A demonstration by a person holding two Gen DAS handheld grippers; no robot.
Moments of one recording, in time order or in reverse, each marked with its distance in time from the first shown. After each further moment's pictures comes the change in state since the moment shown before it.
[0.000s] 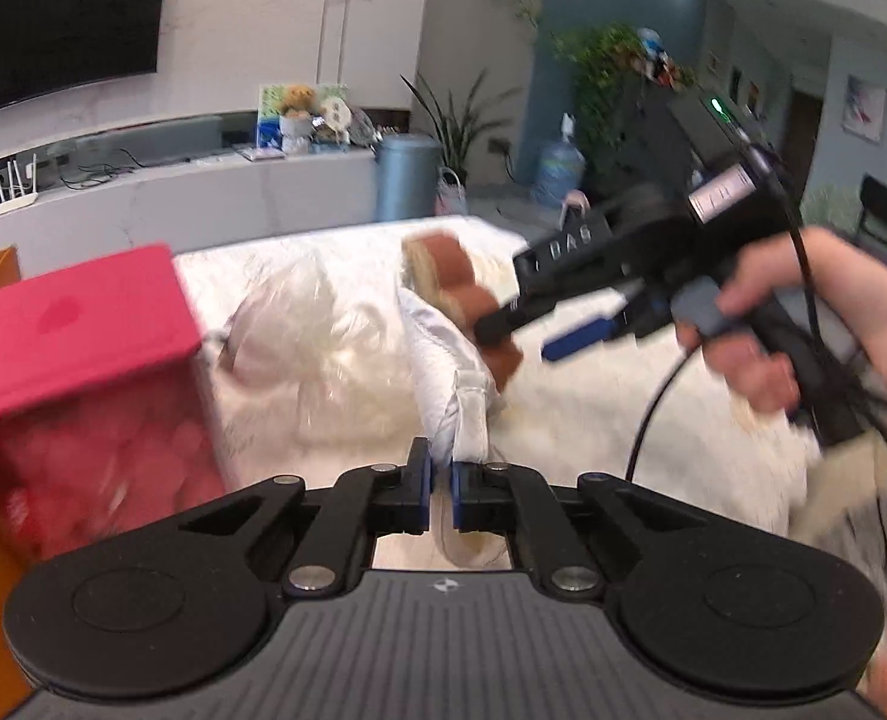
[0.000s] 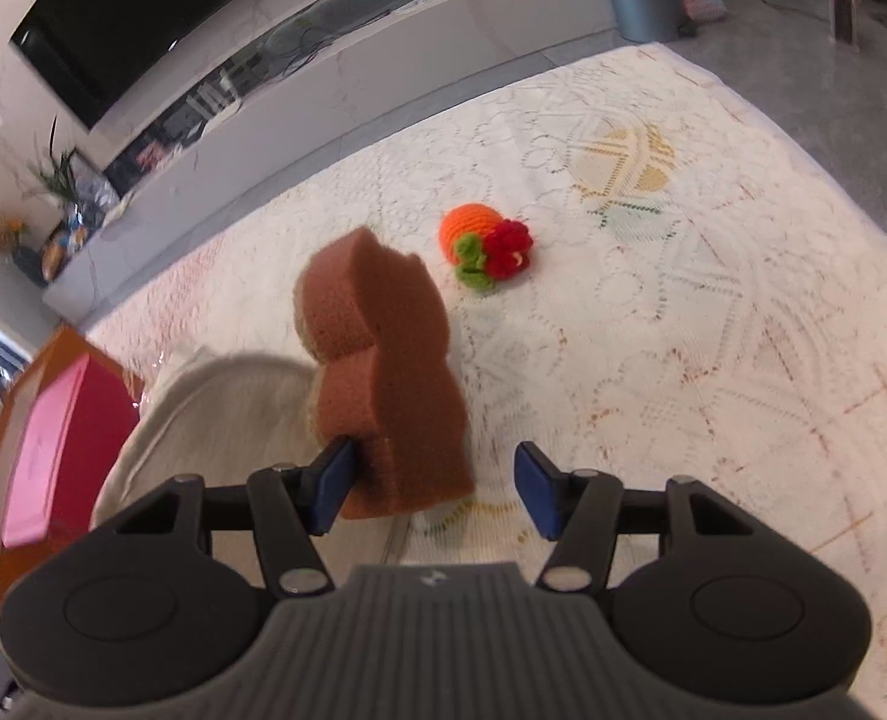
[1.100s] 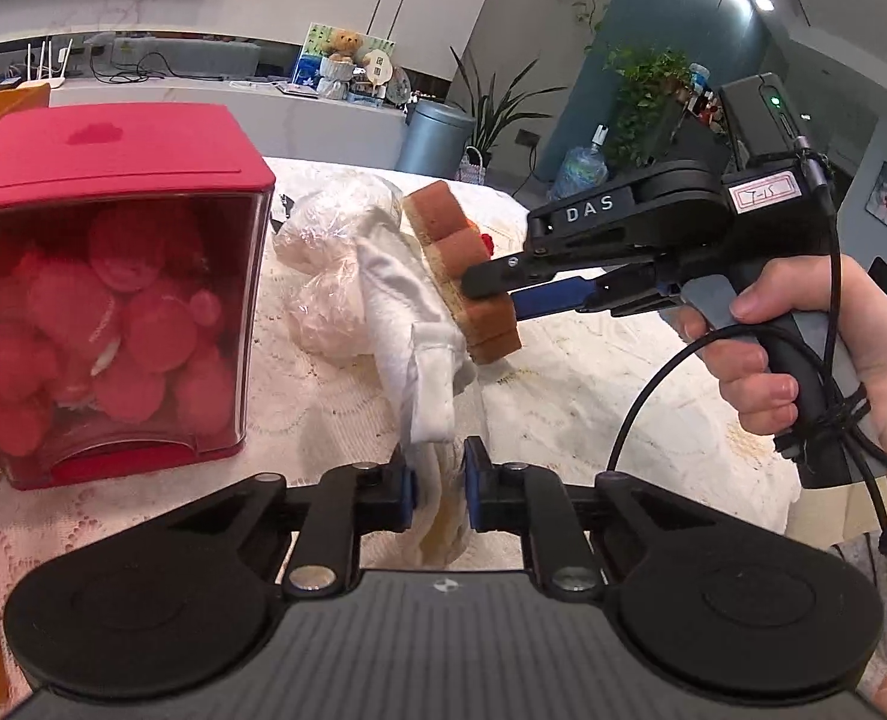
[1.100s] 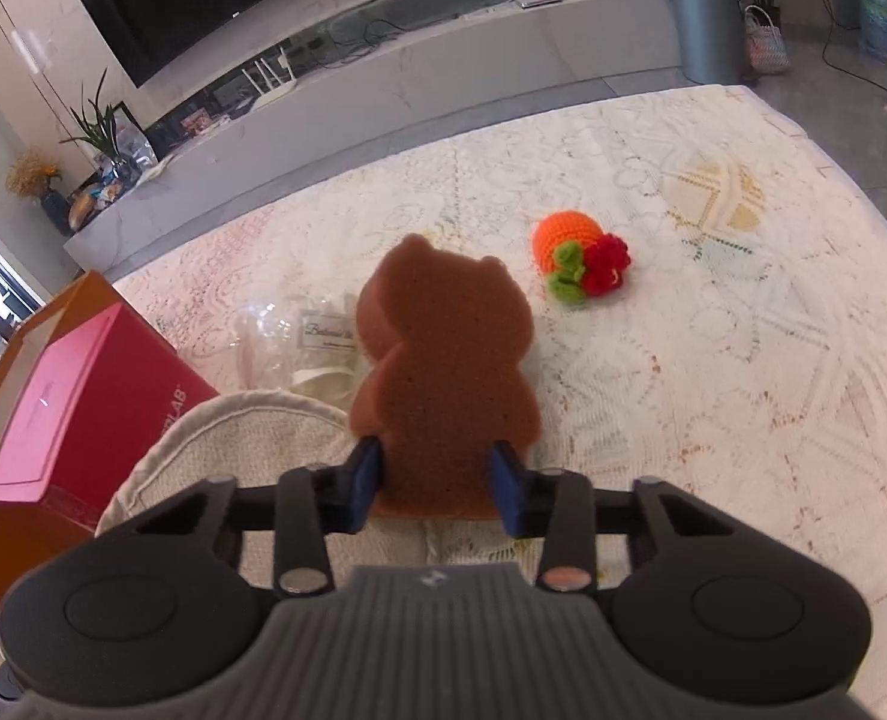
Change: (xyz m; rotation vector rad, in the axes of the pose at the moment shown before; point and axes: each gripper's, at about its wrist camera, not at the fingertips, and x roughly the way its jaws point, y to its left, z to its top) left arm 0.003 0.023 -0.040 -0.227 0.027 -0.063; right arm 0.019 0.034 -0.004 -0.119 -0.028 0.035
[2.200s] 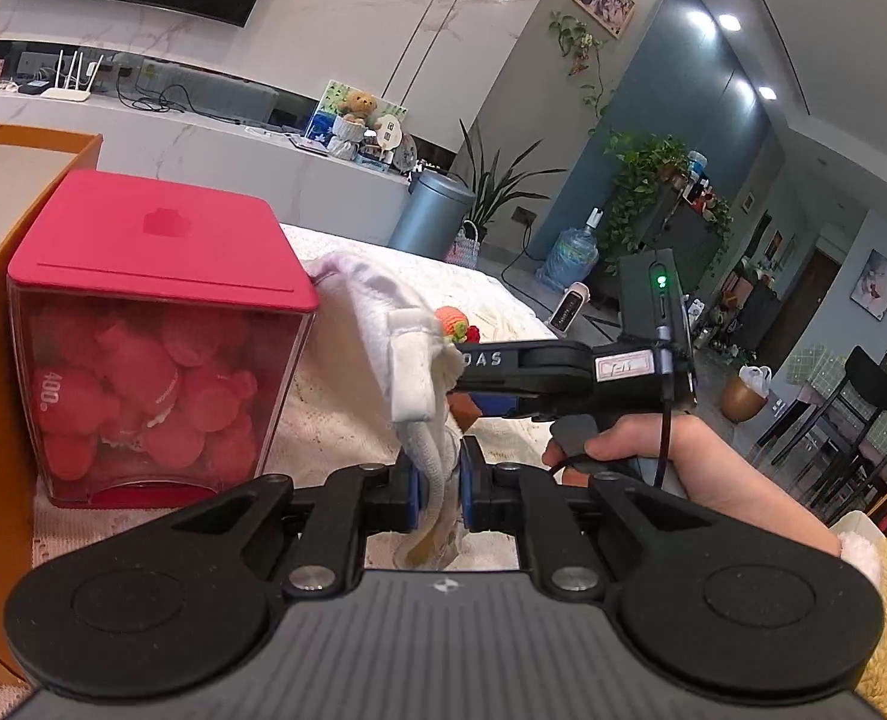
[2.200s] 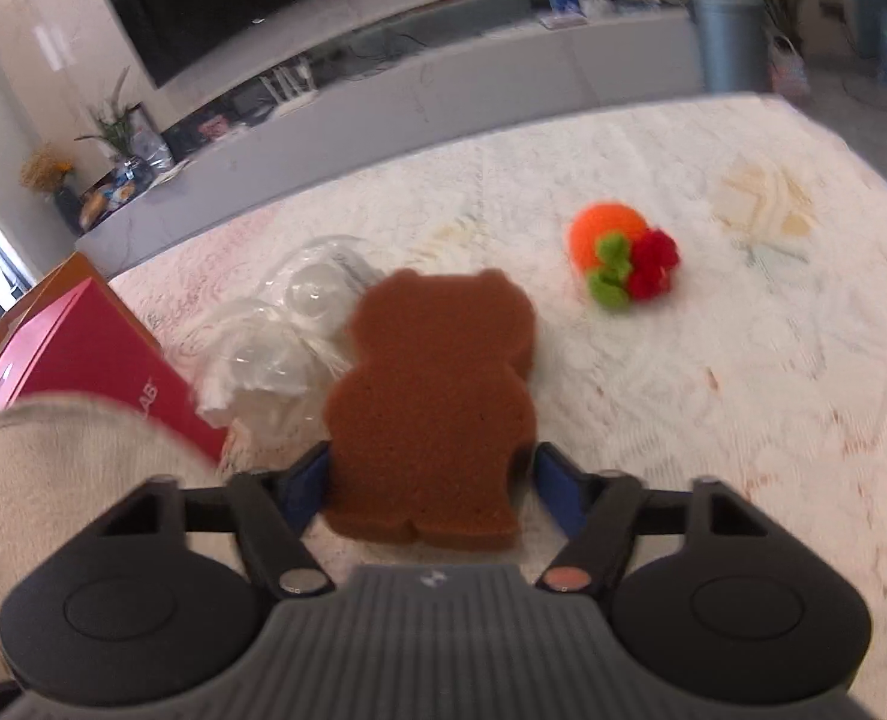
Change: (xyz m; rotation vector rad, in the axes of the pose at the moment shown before) left arm -0.040 0.006 0.012 -0.105 -0.143 -0.039; right arm 0.044 0.005 -0.008 -0.072 -0.050 0.014
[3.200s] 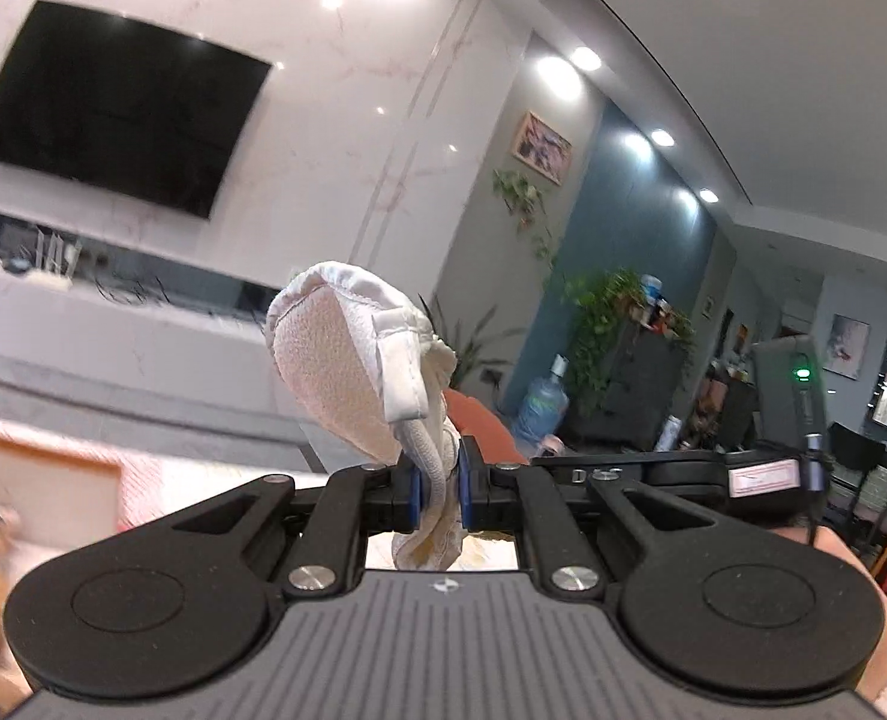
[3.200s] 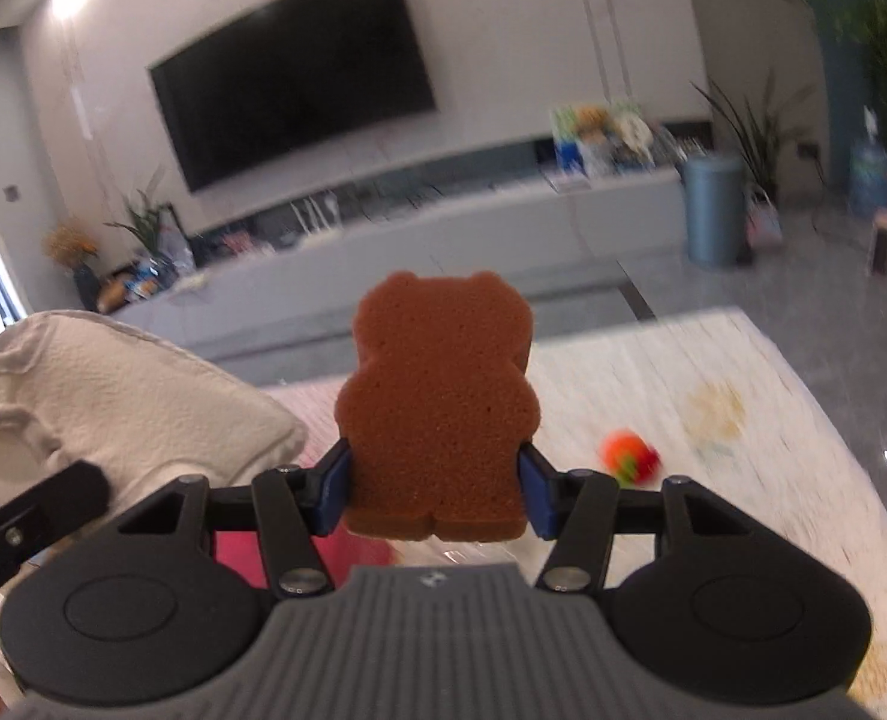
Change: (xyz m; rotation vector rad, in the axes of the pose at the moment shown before) left arm -0.104 -0.040 0.100 0.124 -0.334 -0.021; right arm -0.197 0.127 0.044 -0.052 -0.281 -0.037
